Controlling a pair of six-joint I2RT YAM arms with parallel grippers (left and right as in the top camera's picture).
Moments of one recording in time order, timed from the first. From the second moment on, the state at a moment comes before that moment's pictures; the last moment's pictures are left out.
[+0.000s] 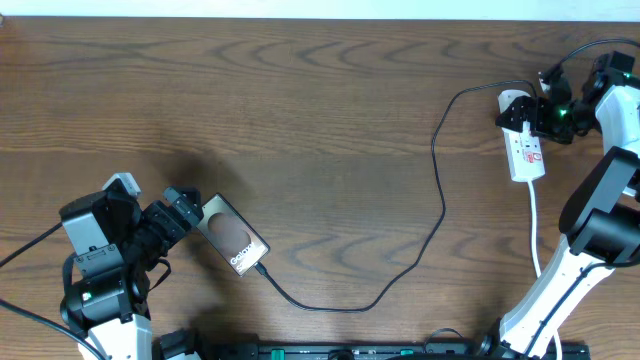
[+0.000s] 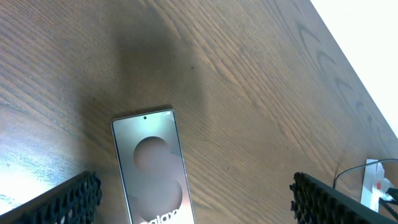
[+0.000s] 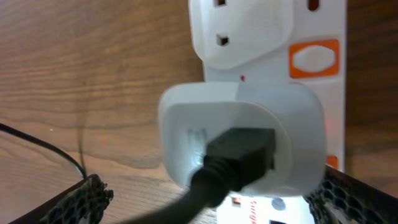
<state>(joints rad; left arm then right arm) 0.36 0.80 0.70 -0.76 0.41 -0.47 -0.41 2.27 1.84 -1.00 -0.49 -0.27</state>
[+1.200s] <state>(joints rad) 0.36 0.80 0.70 -0.79 0.41 -0.47 -0.40 1.79 1.87 -1.15 -0.12 0.12</state>
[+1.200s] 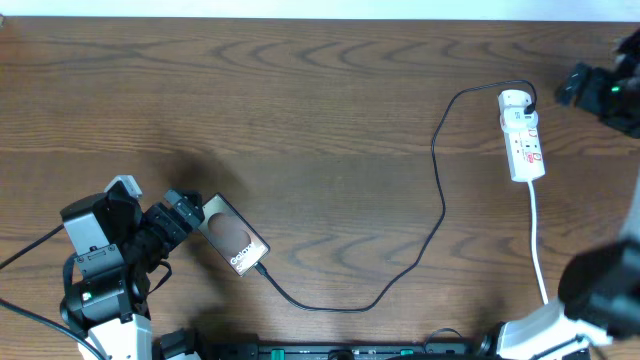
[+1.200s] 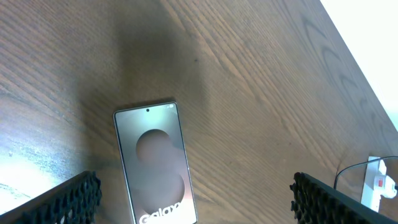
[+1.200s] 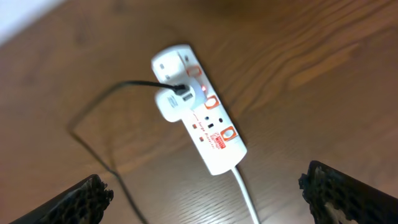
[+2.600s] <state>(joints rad) 0.36 0.80 0.70 -0.79 0.41 -0.47 -0.40 1.62 1.87 -1.16 -0.12 0.28</state>
